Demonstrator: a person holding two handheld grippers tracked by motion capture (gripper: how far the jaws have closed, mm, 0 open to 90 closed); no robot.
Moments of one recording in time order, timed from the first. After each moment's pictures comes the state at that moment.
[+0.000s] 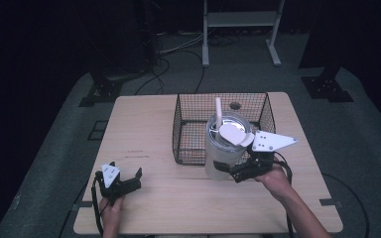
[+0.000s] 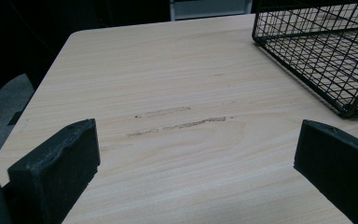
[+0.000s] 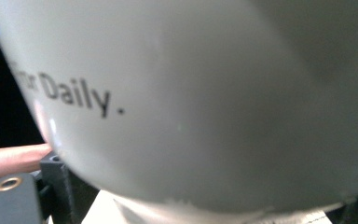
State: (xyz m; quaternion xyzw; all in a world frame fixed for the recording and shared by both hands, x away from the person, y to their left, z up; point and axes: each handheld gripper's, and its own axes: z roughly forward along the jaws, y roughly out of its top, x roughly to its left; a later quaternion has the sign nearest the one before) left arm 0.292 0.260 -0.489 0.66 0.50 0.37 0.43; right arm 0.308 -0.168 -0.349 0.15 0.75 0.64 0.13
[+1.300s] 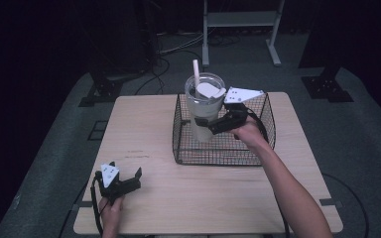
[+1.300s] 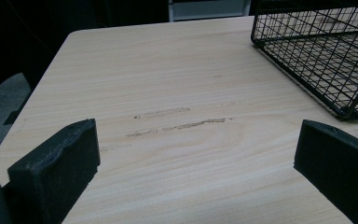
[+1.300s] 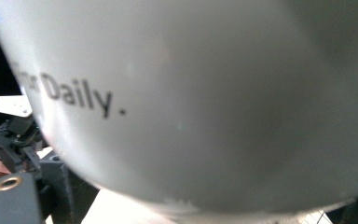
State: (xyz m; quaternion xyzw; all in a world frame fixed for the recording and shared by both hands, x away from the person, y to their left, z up) left arm 0.293 0.261 -0.489 0.66 0.50 0.36 0.44; right arm 0.430 -0.125 -0.330 0.16 0.76 0.62 0.14
